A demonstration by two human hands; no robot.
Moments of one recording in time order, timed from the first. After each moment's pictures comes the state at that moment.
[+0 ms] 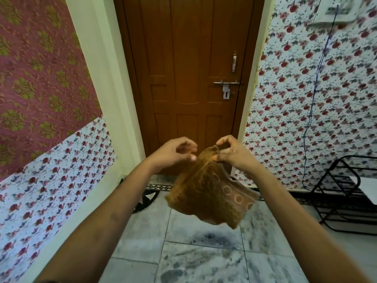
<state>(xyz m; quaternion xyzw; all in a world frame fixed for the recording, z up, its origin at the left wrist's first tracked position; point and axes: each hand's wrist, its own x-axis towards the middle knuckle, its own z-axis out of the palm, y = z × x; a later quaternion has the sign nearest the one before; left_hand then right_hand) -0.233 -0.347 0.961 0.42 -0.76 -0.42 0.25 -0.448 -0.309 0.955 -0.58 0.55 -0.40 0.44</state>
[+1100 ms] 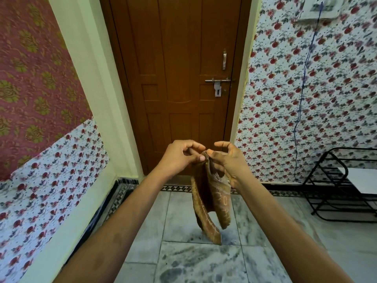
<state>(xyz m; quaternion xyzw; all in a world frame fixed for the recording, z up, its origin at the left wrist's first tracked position) -0.269 -0.320 0.957 0.41 -0.74 -0.41 0.35 -0.423 -0.283 0.943 -0.38 0.49 -0.59 0.51</state>
